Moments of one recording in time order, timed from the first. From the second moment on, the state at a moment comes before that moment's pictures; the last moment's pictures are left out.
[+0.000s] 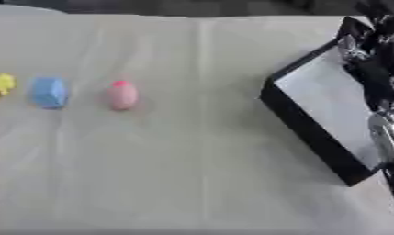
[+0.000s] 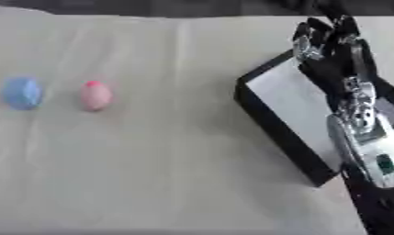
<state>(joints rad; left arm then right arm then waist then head) -0.43 0.29 0.39 -1.57 0.15 -0.13 0.24 -0.19 -0.48 -0.12 -1.98 -0.21 0.01 -0.27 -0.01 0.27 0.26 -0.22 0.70</state>
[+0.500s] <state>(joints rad) -0.43 0.29 0.39 -1.57 0.15 -0.13 0.24 -0.19 -0.48 -0.12 -1.98 -0.21 0.01 -0.27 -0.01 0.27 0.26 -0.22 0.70</state>
